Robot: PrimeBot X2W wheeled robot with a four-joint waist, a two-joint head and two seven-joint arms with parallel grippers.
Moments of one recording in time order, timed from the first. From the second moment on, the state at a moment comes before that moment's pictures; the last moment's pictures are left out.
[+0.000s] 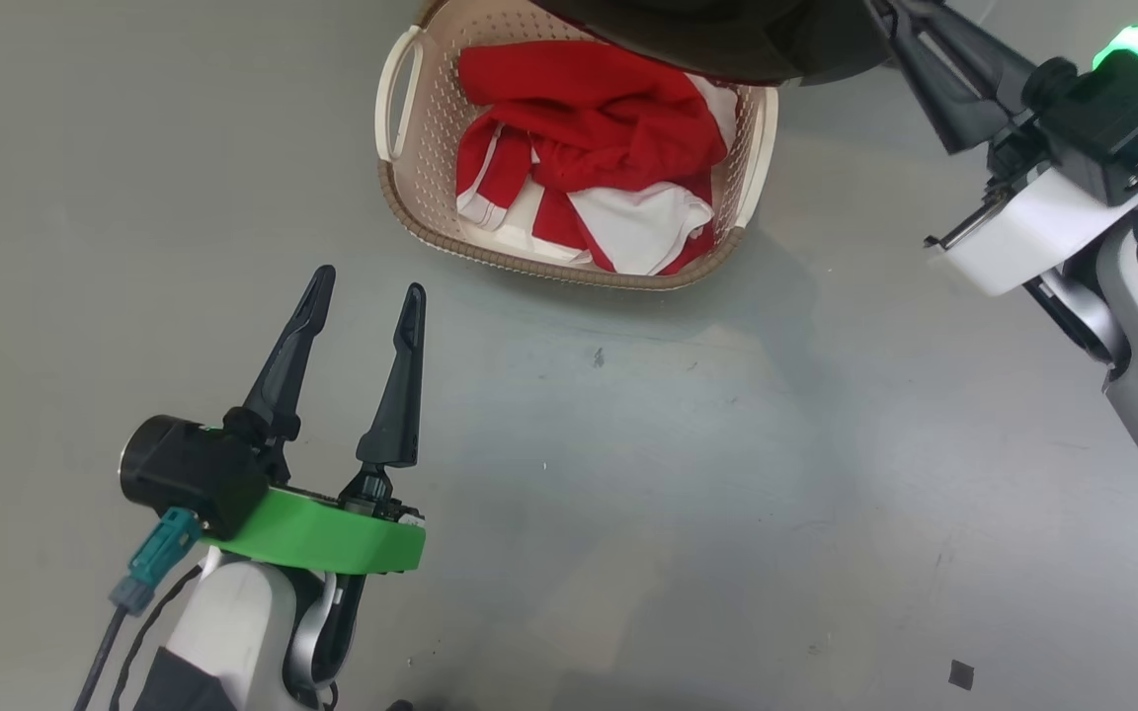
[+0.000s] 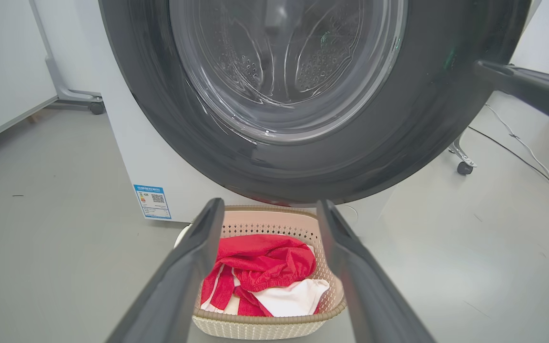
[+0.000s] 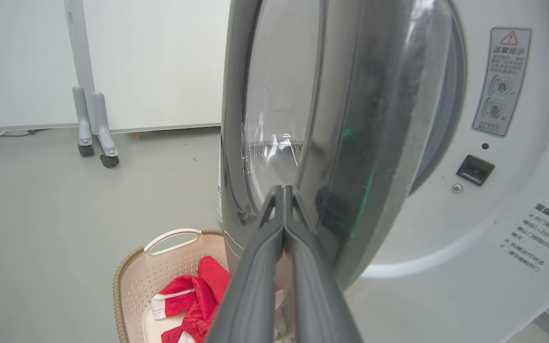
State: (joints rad) left arm -0.25 0.04 -0.30 0.02 -0.39 -0.06 -0.26; right arm -0.80 -0.48 0.61 0.13 0.34 0.12 -0.17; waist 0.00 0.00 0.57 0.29
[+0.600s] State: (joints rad) left arm -0.29 0.03 -0.33 0.01 -0.40 -0.03 -0.26; right arm -0.93 -0.50 0.58 0.21 0.39 0.13 -0.19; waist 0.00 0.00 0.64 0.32
